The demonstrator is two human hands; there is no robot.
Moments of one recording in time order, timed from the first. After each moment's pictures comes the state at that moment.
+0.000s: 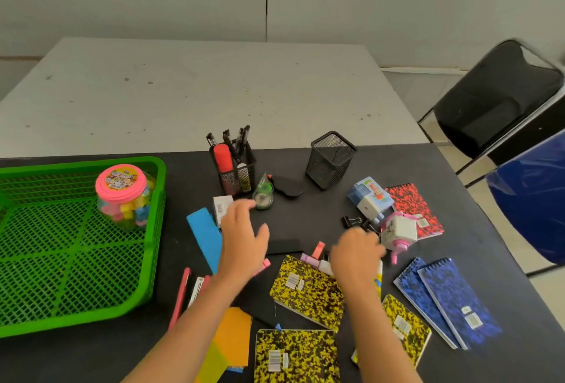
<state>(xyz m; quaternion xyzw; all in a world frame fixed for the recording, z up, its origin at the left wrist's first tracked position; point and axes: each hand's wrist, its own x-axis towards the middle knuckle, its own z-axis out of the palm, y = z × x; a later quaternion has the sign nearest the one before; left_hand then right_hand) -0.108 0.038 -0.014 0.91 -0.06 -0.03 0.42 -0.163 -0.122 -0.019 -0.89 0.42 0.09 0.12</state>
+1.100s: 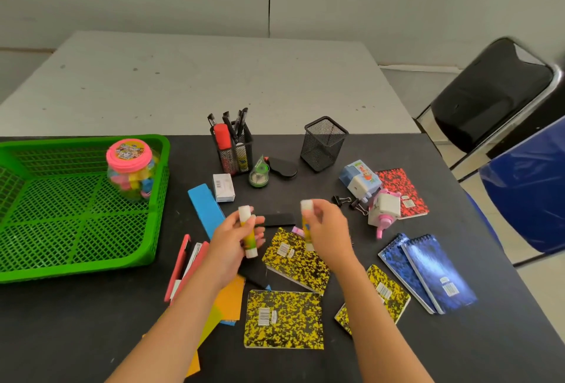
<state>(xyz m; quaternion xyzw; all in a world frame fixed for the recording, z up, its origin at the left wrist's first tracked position) -0.156 0.059 -0.013 0.57 0.13 -0.25 0.77 -0.195 -0.103 0.006 -0.85 0.23 -0.02 0.48</state>
